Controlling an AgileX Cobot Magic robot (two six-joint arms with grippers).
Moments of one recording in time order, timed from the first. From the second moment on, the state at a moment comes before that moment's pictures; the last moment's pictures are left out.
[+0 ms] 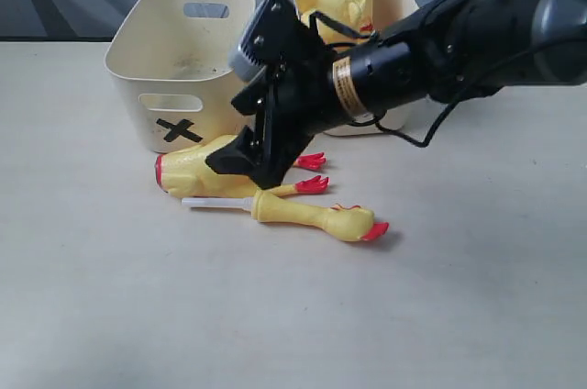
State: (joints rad) left arm 0.07 0.00 0.00 0.04 0.33 -0.17; right arm 0.58 1.83 -1.14 -1.75 -0.62 1.25
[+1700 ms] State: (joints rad) left arm 0.07 0.00 0.00 0.04 0.33 -0.17; right arm 0.60 1.59 -0.96 -1.68 -0.58 1.22
